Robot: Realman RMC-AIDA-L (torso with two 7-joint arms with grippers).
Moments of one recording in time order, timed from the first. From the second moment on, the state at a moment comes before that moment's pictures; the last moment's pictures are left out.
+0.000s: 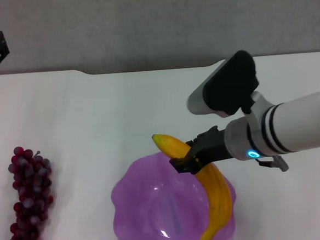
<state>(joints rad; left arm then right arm) 0.07 -2.03 -1.47 -1.64 2.83 -0.07 0.05 0.59 2.01 -1.92 -1.22 0.75 0.86 -0.35</state>
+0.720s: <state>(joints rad) 0.05 -2.03 -1.46 -1.63 2.83 -0.08 0.06 0.68 2.01 -2.01 -1.03 0.85 0.74 -0.36</state>
